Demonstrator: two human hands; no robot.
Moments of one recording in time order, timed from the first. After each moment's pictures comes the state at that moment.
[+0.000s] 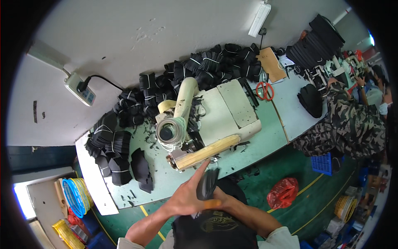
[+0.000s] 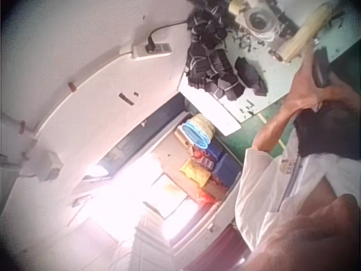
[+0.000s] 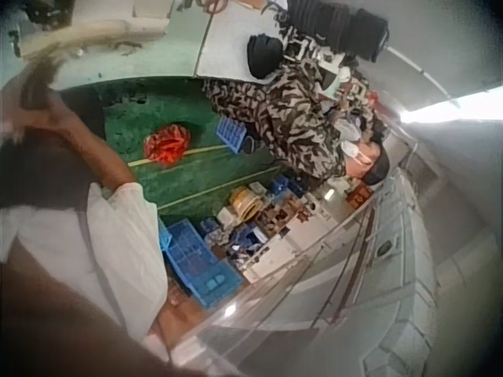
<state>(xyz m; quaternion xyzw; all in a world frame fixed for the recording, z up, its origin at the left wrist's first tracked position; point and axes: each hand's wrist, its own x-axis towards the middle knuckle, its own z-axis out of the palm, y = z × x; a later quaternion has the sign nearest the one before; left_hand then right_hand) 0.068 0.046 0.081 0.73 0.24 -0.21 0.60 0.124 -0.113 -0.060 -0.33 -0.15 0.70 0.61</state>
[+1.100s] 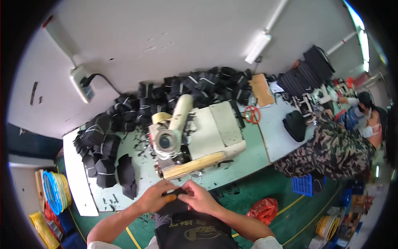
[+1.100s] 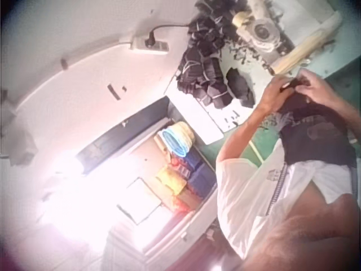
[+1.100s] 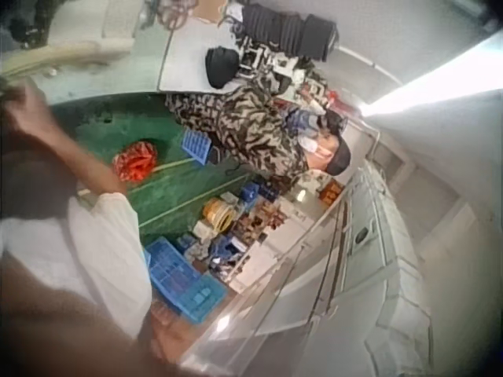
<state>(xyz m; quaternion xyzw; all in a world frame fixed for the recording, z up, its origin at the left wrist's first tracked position) 0.019 0.073 0.016 0.81 0.20 -0.10 0.54 0.158 -0.083 -0.013 -0.59 -0.20 0.61 0.49</state>
